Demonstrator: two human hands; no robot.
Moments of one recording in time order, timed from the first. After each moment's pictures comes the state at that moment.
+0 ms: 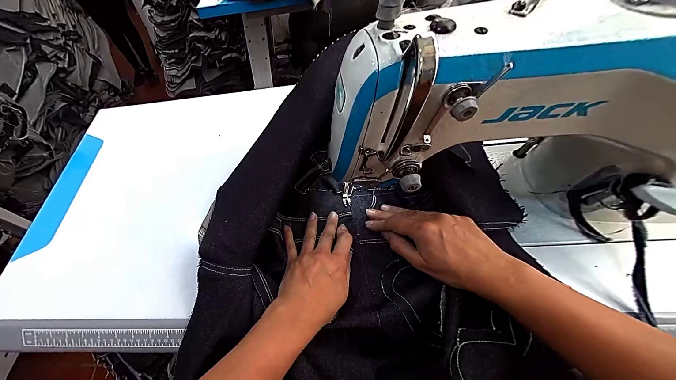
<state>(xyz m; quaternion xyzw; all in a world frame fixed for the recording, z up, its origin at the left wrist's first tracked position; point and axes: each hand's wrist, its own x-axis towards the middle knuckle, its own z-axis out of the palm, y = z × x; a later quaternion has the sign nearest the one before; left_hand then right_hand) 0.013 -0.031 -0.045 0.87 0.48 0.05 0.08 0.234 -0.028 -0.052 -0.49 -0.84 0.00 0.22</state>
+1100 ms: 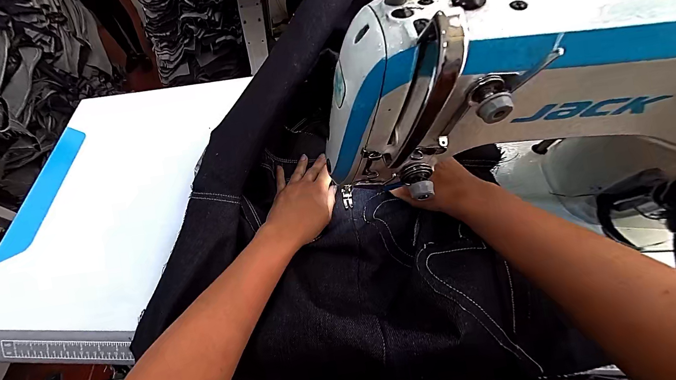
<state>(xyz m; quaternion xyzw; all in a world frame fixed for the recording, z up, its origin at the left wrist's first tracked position) 0.025 0.081 -0.033 0.87 0.48 0.06 0.13 0.241 0.056 -0.020 -0.58 -0.81 0.05 0.10</state>
